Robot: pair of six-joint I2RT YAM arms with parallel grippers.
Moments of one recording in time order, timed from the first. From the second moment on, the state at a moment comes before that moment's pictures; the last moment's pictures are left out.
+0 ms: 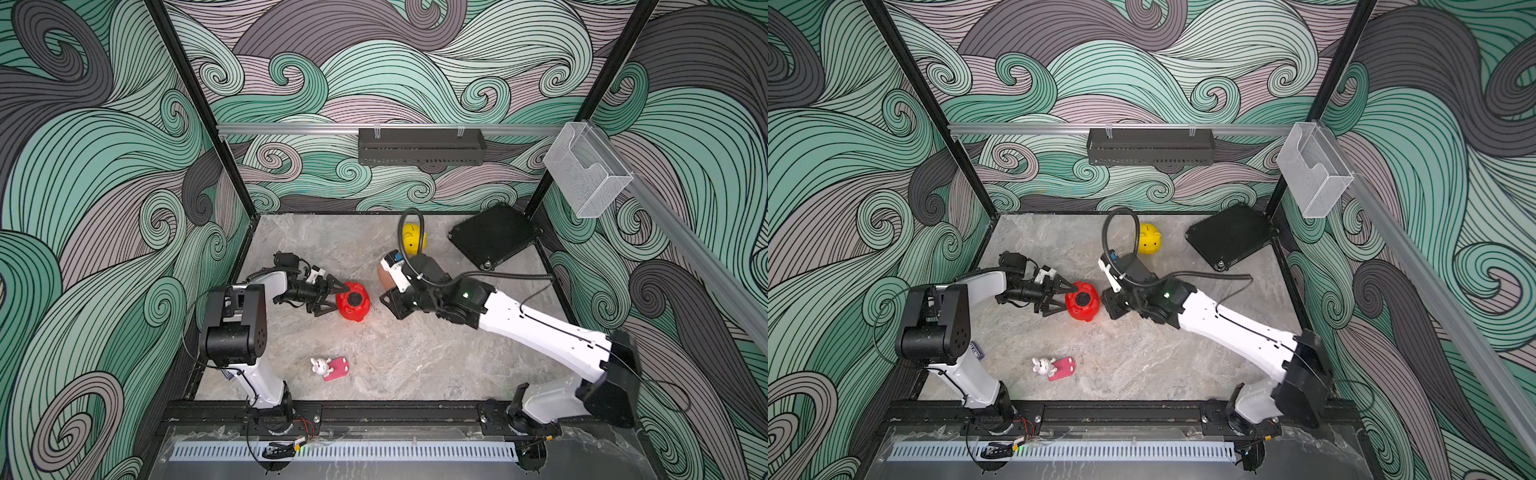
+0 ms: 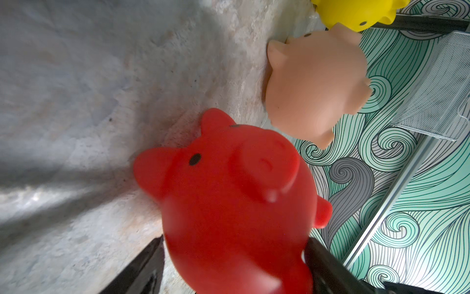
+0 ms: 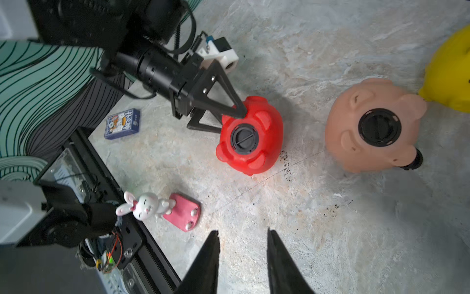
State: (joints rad) left arm 0.04 1.73 0.94 -0.60 0.96 -0.39; right arm 0.96 1.35 1.12 -0.47 -0.04 0.28
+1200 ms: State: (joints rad) left arm 0.04 1.65 0.93 -0.58 0.86 -0.39; right arm 0.87 0.72 0.41 -0.25 -0.05 -0.05
